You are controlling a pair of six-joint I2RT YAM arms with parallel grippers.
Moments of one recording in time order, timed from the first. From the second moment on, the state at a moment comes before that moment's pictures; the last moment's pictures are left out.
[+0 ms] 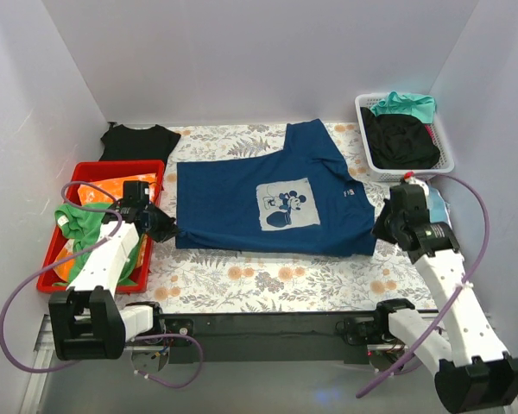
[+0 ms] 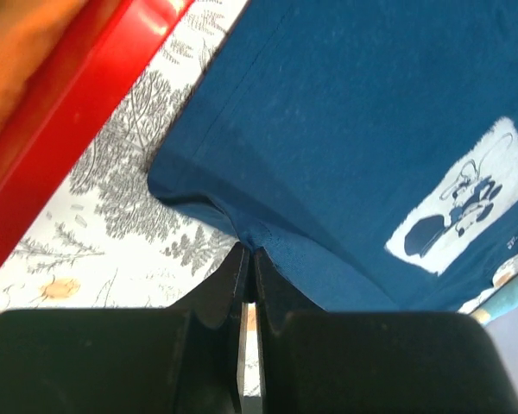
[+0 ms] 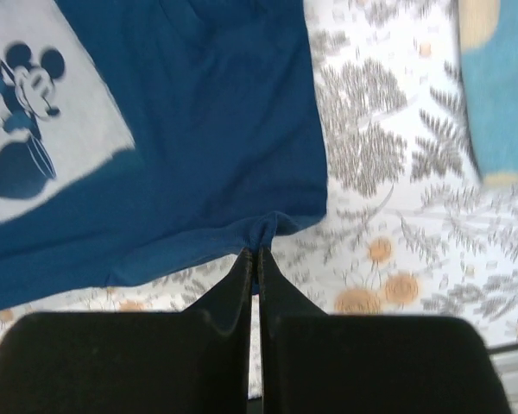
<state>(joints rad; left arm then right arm) 0.02 1.15 0.79 -0.69 0.14 -0.88 0.19 0.83 0.86 -0.92 0.17 0.51</state>
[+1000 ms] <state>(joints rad) 0.02 1.50 0.88 -0.50 0.11 -0.89 0.13 1.46 1.05 -0.42 0.13 0.31</state>
